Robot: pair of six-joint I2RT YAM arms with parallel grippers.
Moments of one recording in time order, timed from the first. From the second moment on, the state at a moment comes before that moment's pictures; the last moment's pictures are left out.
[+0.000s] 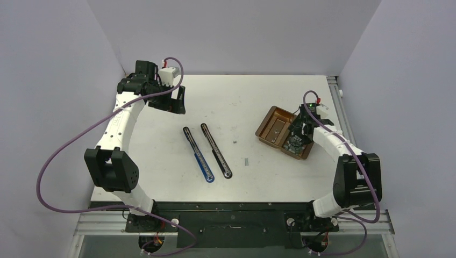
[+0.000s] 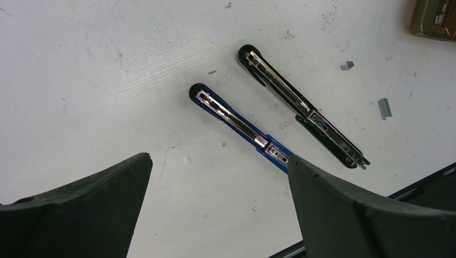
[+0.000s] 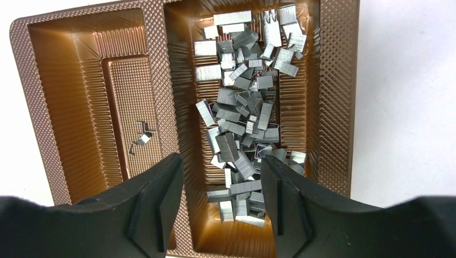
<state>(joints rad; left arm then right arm) -0.09 1.67 1.69 -1.00 0.33 0.14 0.09 1.48 0.94 -0.44 0.24 0.70</state>
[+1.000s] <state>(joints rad) -0.09 1.67 1.72 -1.01 0.33 0.14 0.04 1.67 0.94 -0.34 0.26 0.70</state>
